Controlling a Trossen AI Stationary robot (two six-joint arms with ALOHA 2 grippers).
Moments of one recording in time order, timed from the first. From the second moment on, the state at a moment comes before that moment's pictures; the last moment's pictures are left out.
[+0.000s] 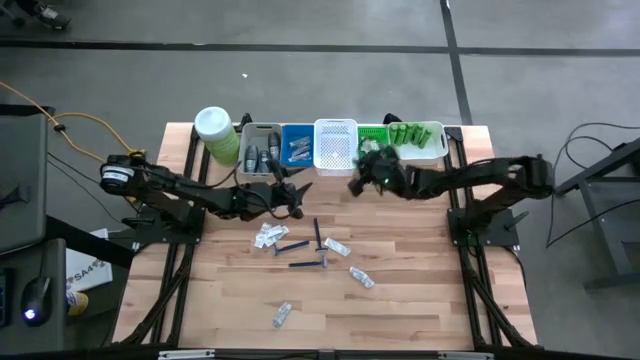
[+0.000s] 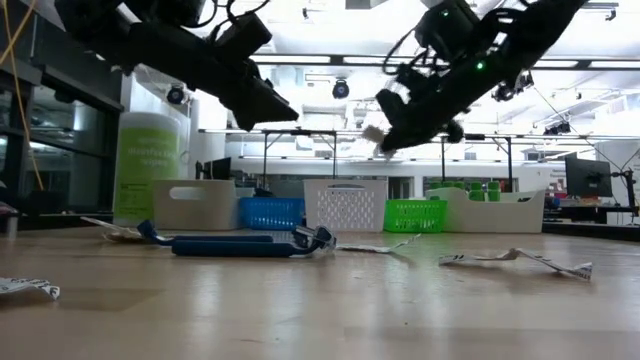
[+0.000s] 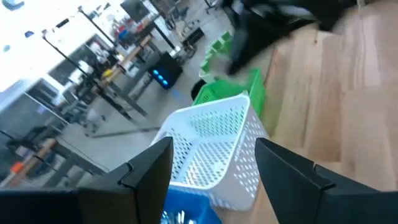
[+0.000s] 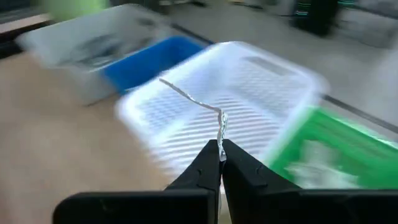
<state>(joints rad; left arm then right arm) -0.03 1.43 0.62 0.67 -0.70 0.51 -0.22 1.46 0.69 0.28 0.52 0.30</state>
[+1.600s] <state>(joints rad) -0.03 1.13 0.62 -0.56 -0.36 -0.69 -0.27 1.19 0.69 -0.19 0.50 0.40</state>
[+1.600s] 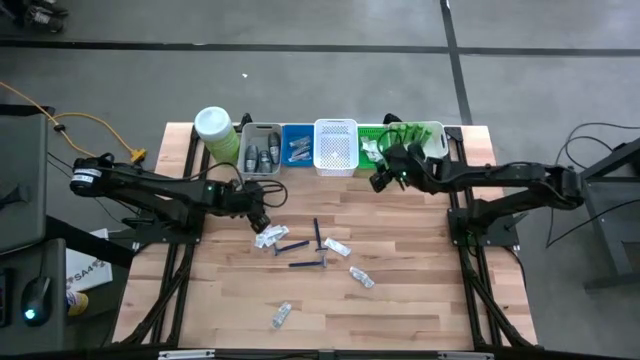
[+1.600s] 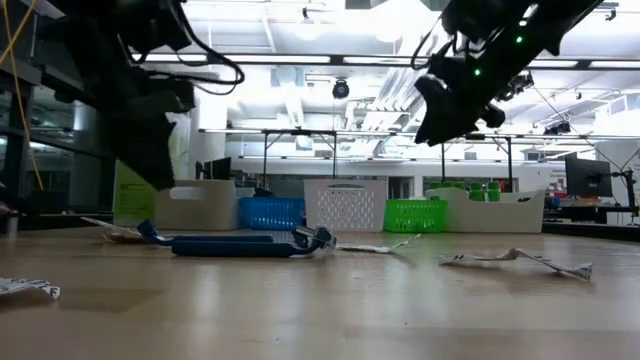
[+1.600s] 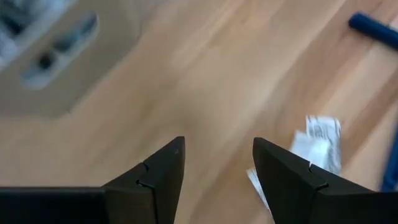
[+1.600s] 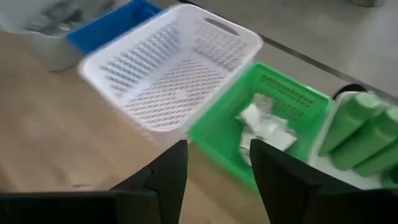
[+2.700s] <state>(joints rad) -0.03 0.97 0.33 -0.28 0.26 -1.20 -0.08 1.18 0.69 -0.34 0.53 0.44</state>
